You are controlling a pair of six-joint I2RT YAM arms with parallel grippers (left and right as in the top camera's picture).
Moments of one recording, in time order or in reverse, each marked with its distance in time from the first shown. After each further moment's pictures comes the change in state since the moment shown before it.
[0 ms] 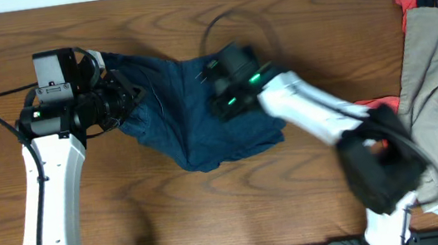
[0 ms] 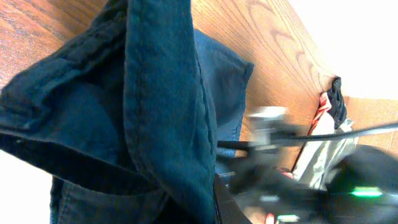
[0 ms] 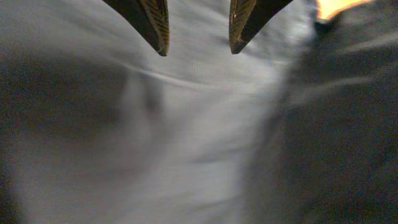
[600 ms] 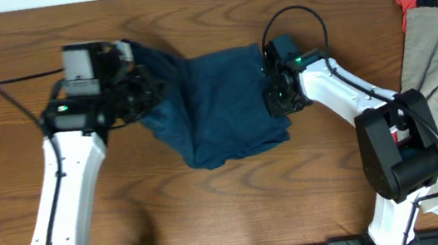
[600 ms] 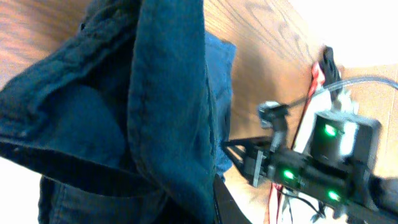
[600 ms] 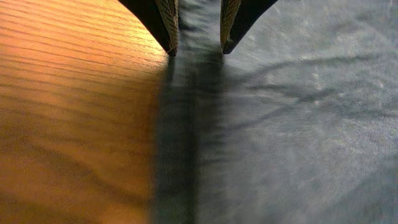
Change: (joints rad) left arm -0.165 0.018 0.000 0.082 -0.016 -0.001; right arm -0.208 0.011 -0.117 -0.166 0.191 0.001
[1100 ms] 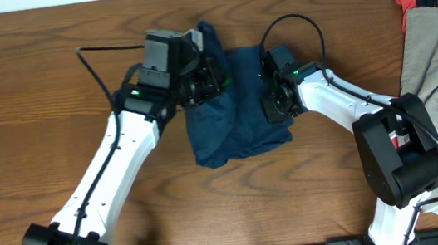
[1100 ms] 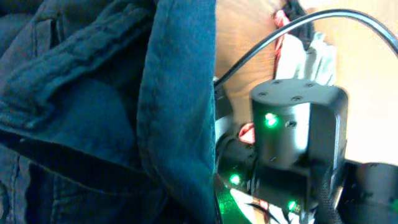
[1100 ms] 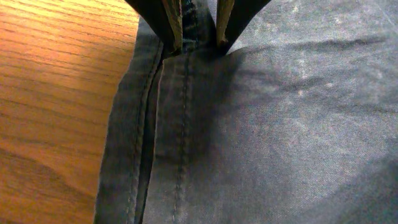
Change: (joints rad) left arm -0.289 0.143 0.000 0.282 -0.019 -0.086; right arm 0.027 -0.027 -0.094 0.116 0.016 0.023
